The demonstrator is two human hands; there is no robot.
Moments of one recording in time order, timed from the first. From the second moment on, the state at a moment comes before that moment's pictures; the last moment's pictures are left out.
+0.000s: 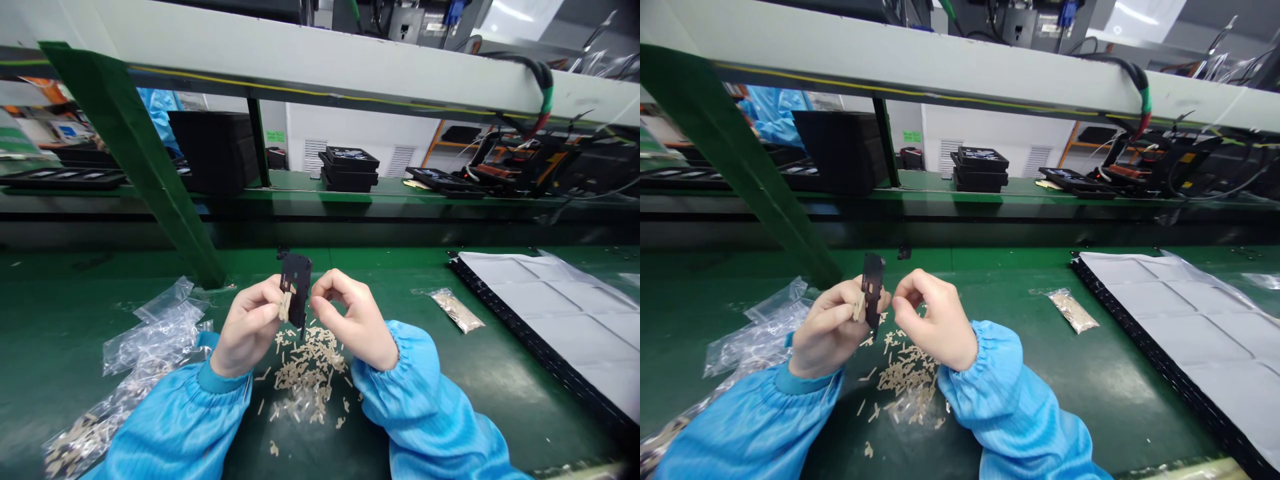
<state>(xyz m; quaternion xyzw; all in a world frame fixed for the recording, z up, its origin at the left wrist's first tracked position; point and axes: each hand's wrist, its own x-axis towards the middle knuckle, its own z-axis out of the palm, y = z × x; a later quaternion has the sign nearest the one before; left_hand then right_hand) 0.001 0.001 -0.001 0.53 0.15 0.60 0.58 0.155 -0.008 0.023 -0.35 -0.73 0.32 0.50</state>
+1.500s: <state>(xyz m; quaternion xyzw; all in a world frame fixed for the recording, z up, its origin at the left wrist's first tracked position) 0.010 -0.017 0.014 0.30 0.27 0.55 0.73 0.157 -0.006 0.019 -0.27 -0.81 0.20 0.48</state>
